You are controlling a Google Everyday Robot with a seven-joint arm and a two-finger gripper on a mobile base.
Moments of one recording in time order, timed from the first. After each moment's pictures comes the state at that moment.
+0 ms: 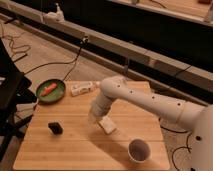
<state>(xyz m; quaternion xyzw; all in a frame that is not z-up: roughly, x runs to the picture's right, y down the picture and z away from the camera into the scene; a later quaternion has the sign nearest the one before) -0.080 0.187 0.762 -0.38 -0.32 -0.12 0.86</state>
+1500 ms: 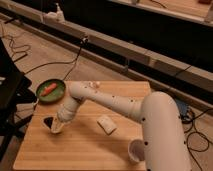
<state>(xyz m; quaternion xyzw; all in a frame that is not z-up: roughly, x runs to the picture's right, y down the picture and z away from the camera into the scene) -0.268 0.203 0.765 -0.39 -0.50 -0.18 0.75</state>
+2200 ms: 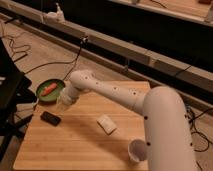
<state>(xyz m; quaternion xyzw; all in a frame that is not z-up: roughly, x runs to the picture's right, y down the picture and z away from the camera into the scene) -0.222 0.088 0.817 -0.24 -0.39 -0.17 0.87</state>
